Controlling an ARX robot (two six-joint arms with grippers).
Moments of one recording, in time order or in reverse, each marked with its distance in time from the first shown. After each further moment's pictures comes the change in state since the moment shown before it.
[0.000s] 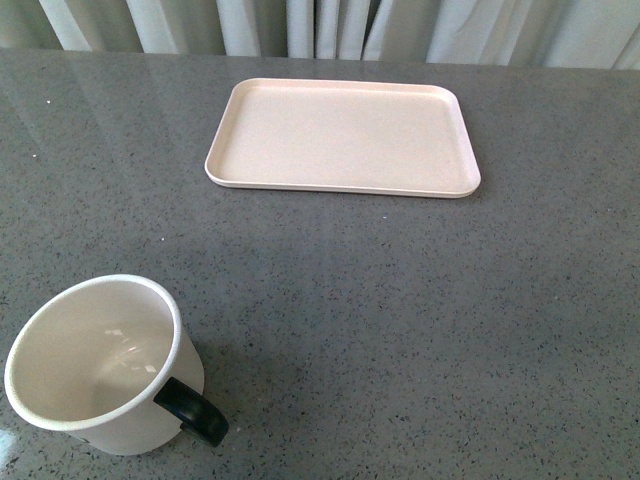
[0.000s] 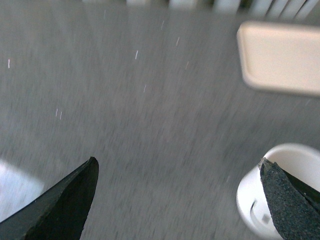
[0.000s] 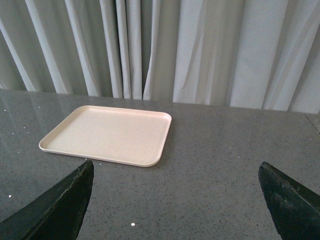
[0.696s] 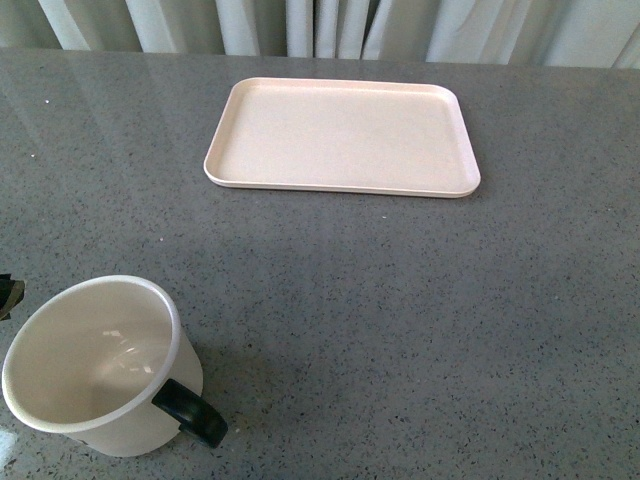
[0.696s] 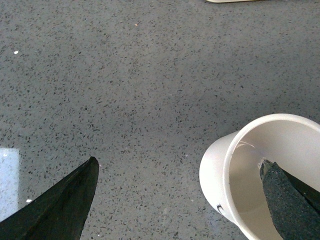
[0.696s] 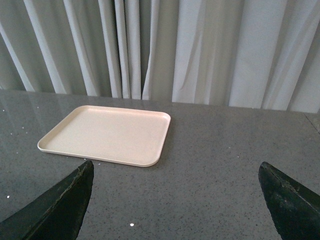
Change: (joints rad) left arm -0.187 0.803 0.160 0.379 0.108 0.050; right arm 0.000 0.000 0.000 0.000 0.000 0.000
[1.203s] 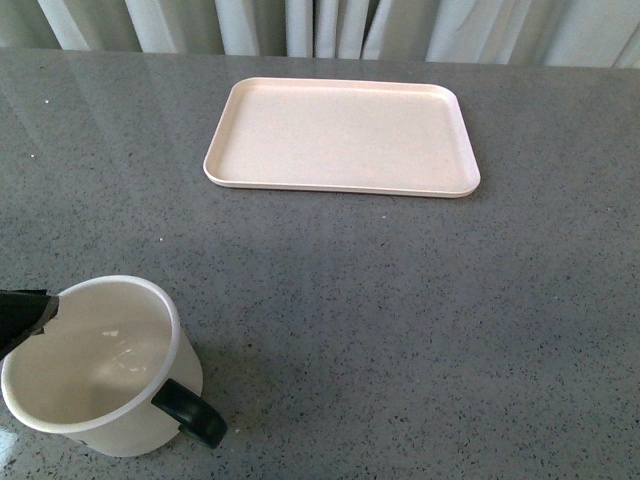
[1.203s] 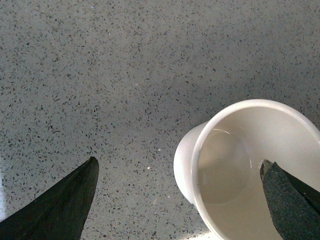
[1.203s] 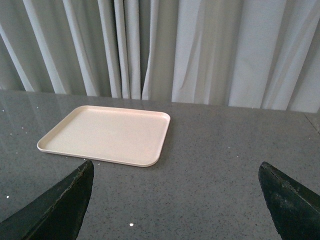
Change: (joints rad) left arm -0.028 0.111 0.033 -0.006 0.072 0.033; right arm 0.000 0.000 0.000 0.000 0.000 0.000
